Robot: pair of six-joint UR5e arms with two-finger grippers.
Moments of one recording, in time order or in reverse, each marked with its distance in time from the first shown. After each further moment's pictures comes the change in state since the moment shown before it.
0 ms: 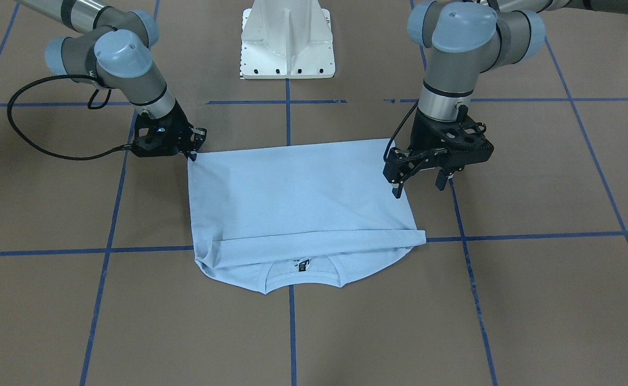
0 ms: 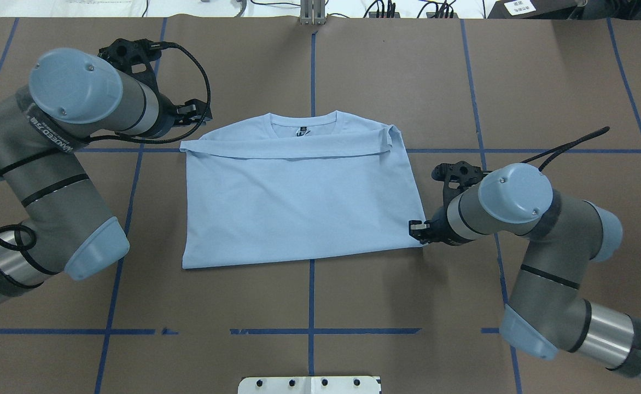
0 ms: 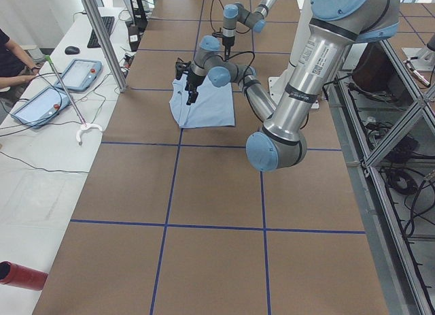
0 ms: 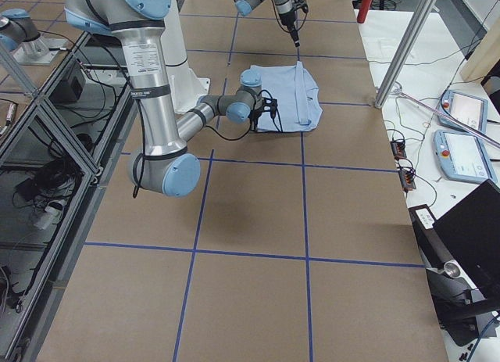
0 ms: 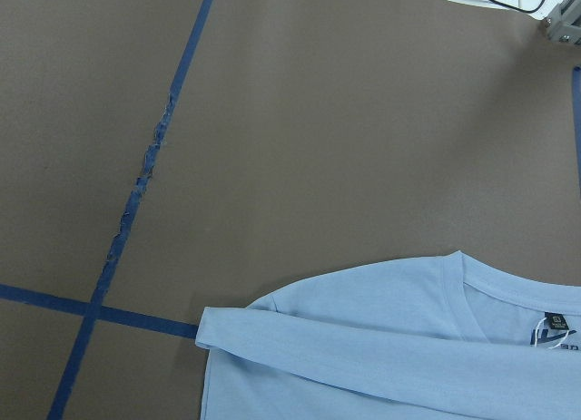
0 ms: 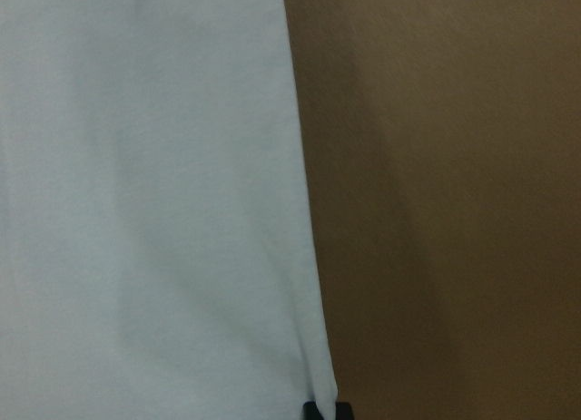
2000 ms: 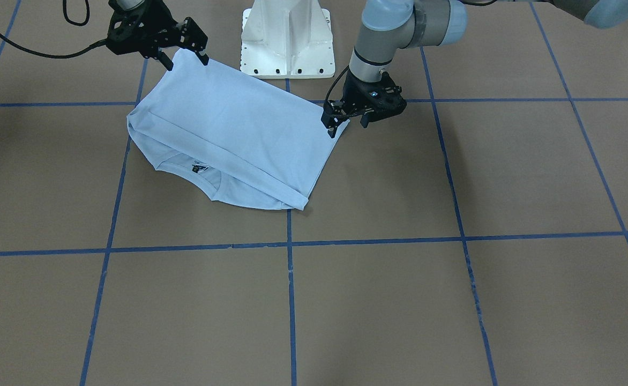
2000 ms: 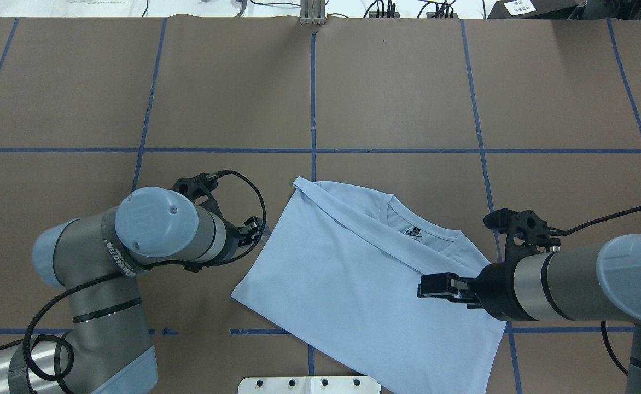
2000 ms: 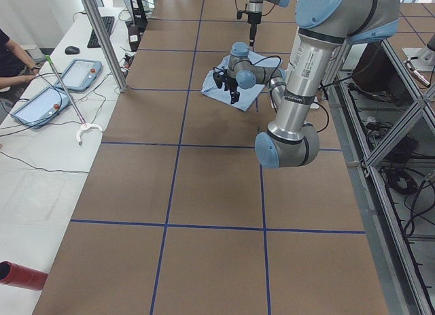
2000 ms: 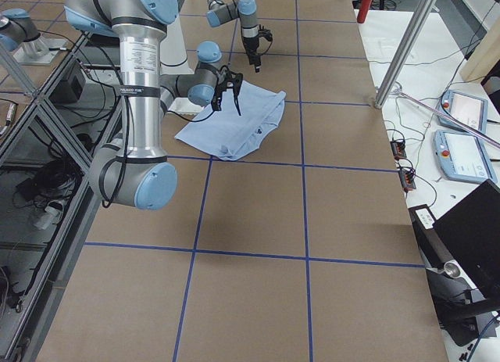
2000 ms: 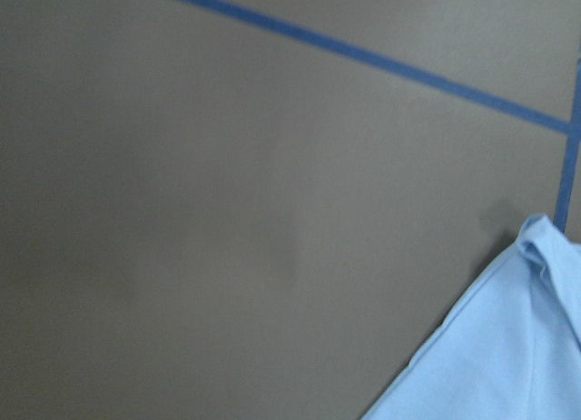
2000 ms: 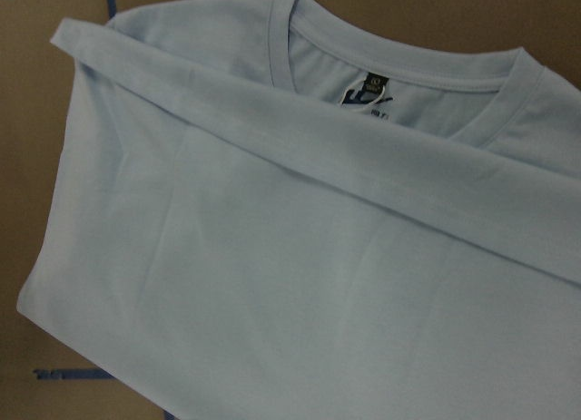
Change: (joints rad) left arm 0.347 0.032 -0.056 -0.002 -0.050 -0.534; right arm -0.131 -0.199 0.425 0.020 -0.077 0.283
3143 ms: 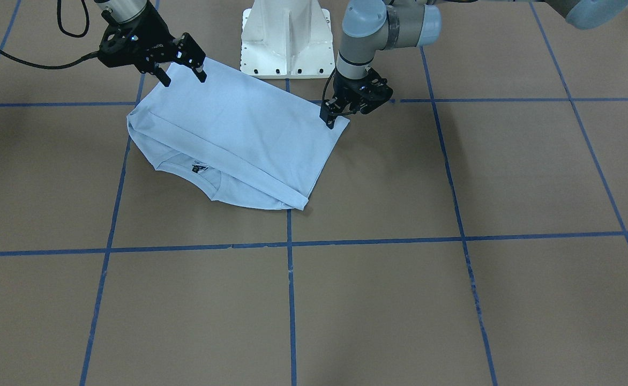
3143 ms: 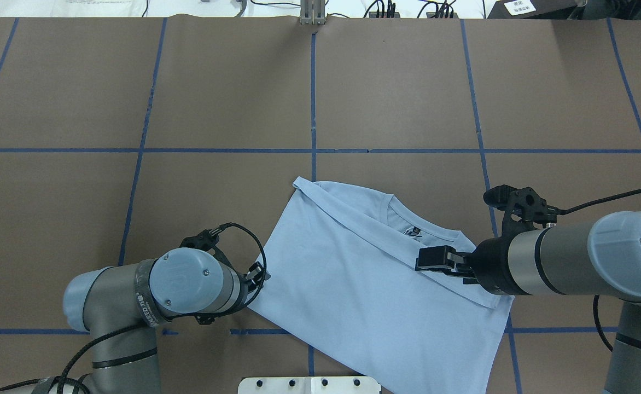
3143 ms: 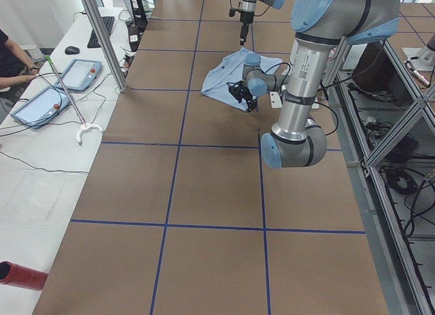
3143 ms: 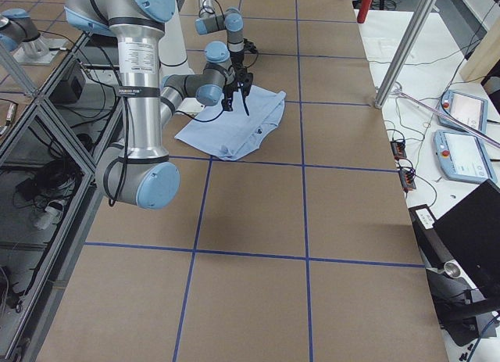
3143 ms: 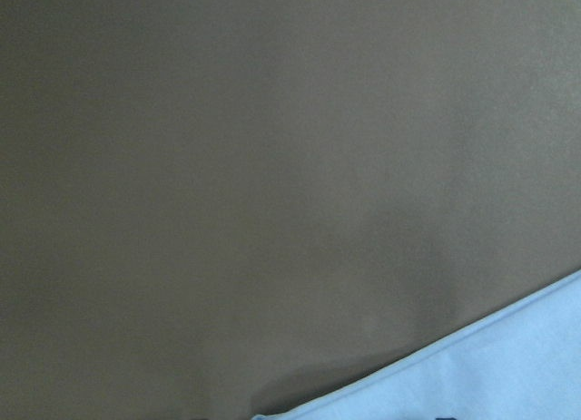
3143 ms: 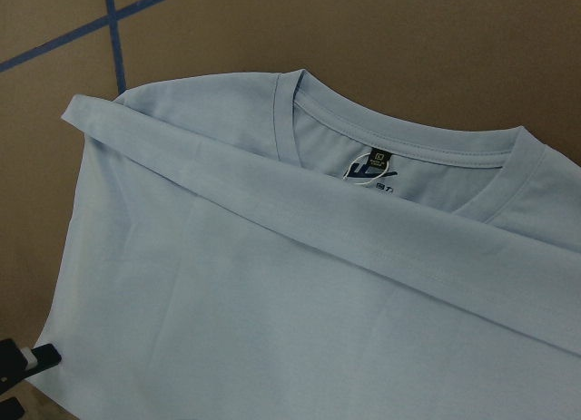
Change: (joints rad) left arm 0.125 0.017 0.051 0.002 0.041 -0.220; right arm 0.044 0.036 -0.041 -0.001 -0.004 -0.006
